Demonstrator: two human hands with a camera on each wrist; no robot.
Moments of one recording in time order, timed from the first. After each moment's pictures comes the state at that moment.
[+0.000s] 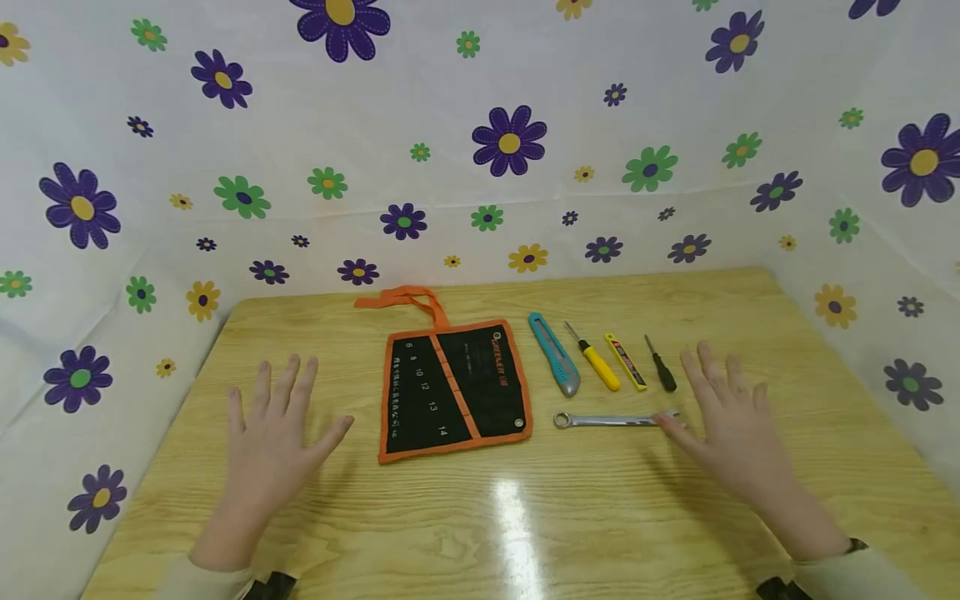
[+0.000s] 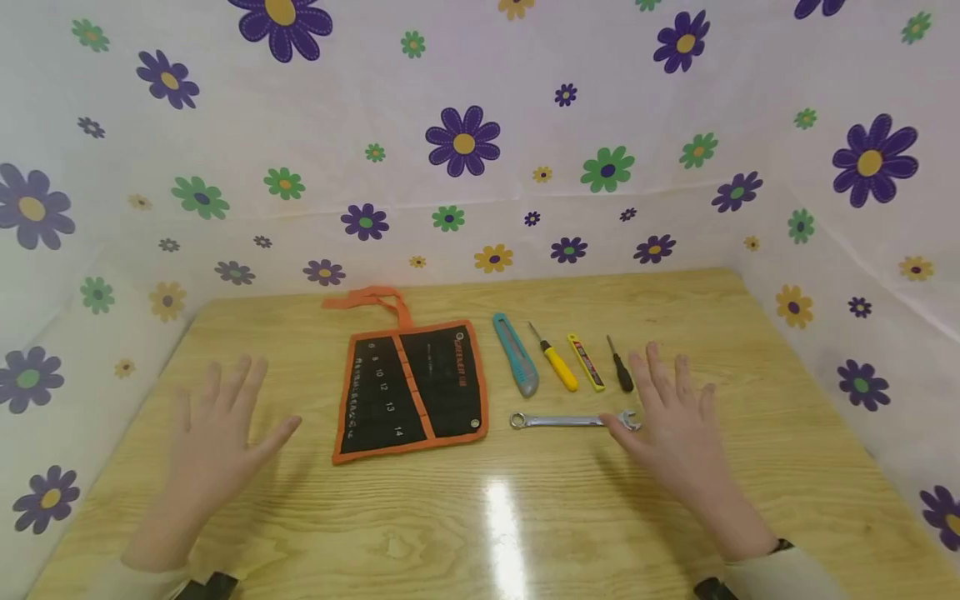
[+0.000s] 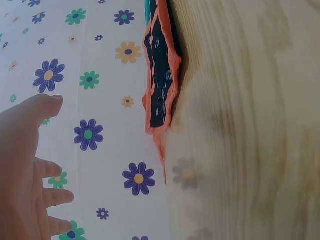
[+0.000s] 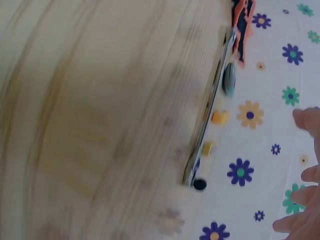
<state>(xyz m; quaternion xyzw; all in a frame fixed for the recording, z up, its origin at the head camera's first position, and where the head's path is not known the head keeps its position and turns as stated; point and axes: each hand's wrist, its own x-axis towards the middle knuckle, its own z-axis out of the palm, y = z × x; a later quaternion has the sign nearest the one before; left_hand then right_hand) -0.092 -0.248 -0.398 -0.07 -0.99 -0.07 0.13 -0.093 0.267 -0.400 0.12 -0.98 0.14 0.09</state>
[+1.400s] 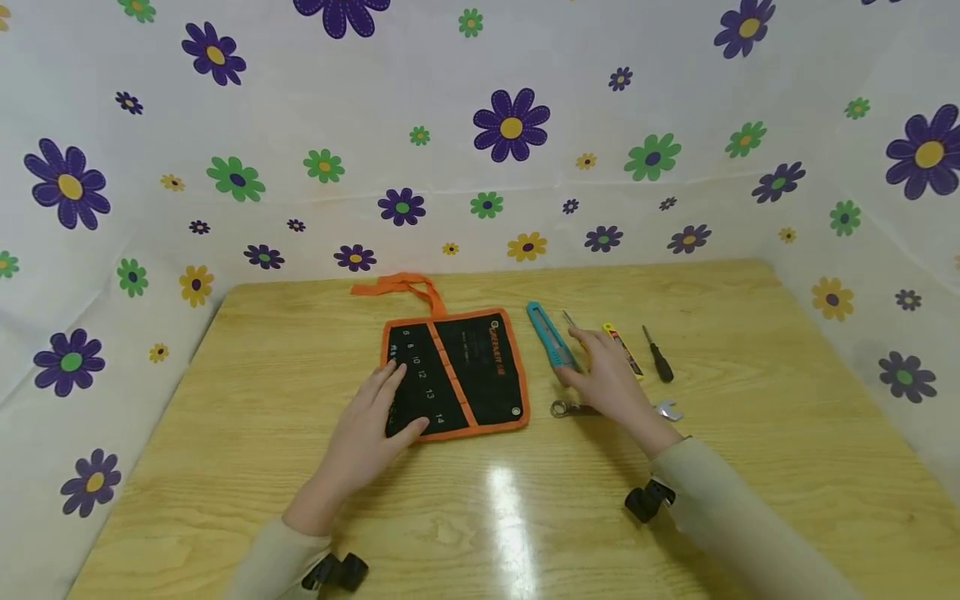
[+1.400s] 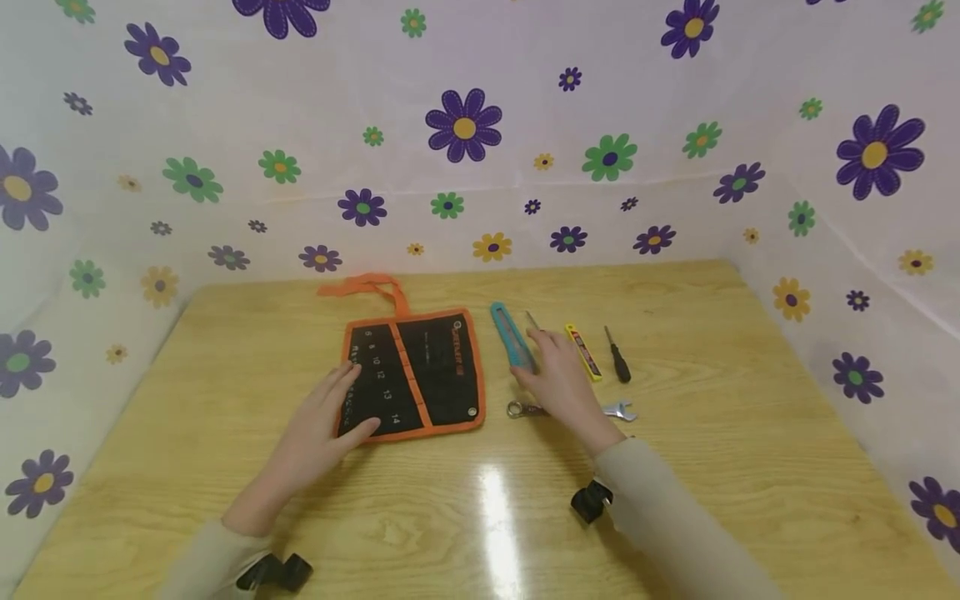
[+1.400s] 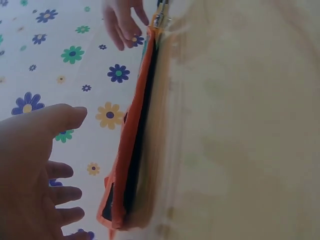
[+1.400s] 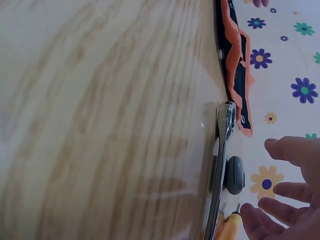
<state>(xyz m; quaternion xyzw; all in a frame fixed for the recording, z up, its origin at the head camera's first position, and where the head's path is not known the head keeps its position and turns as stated) -0.109 -0.175 -0.438 -0.14 -0.95 -0.28 0.03 -0.172 0.164 -0.422 0.11 -0.94 0.33 0.03</state>
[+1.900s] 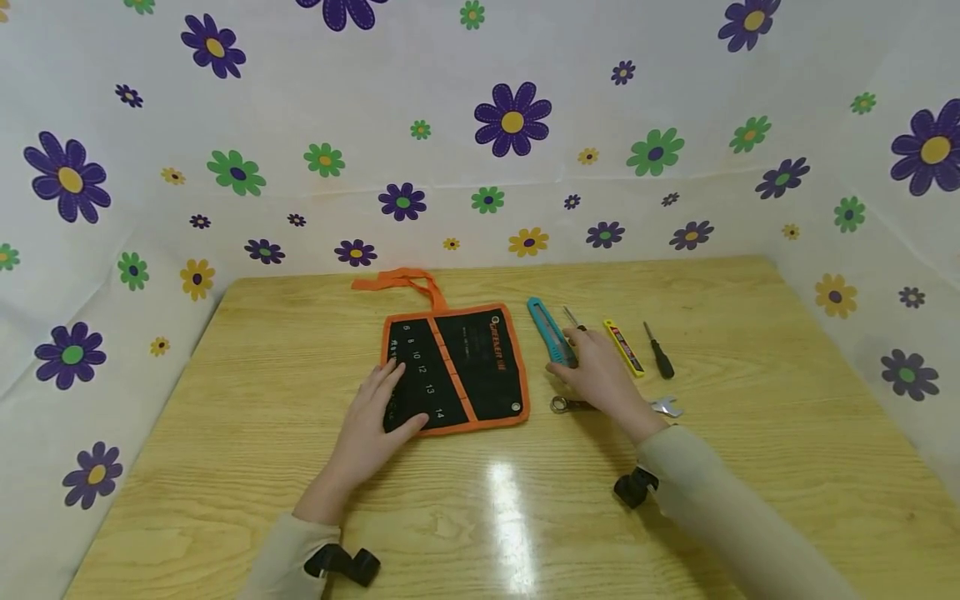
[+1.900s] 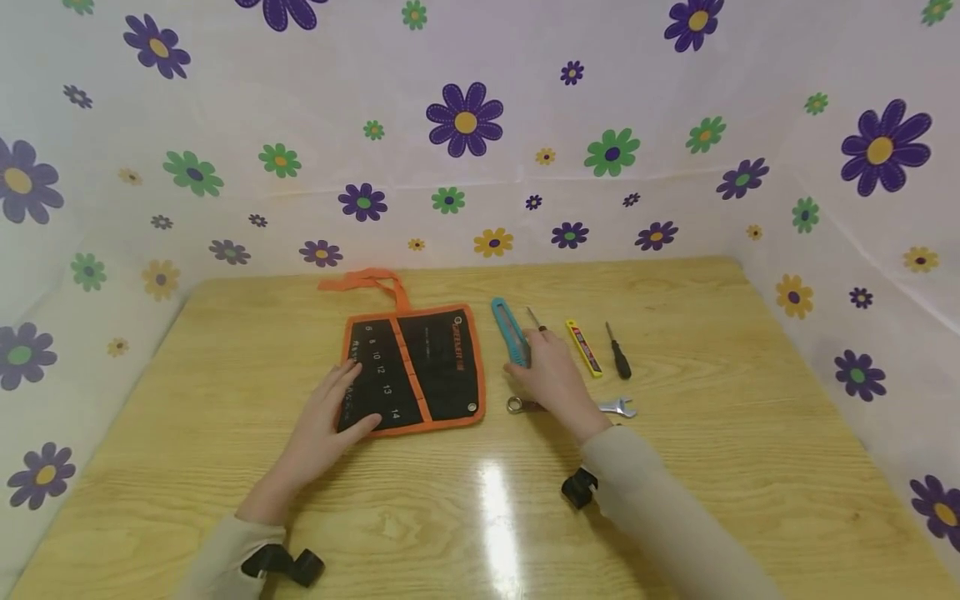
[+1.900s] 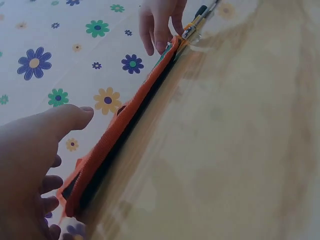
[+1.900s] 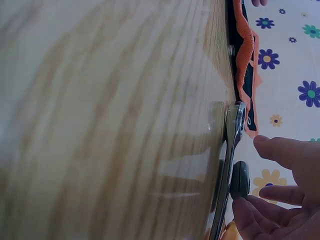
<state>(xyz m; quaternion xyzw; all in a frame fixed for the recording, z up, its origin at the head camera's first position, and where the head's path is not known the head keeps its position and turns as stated) -0.116 -0.178 -0.466 -0.11 -0.93 -0.36 0.02 -0.186 0.155 -0.430 0.09 -0.96 0.27 -0.01</state>
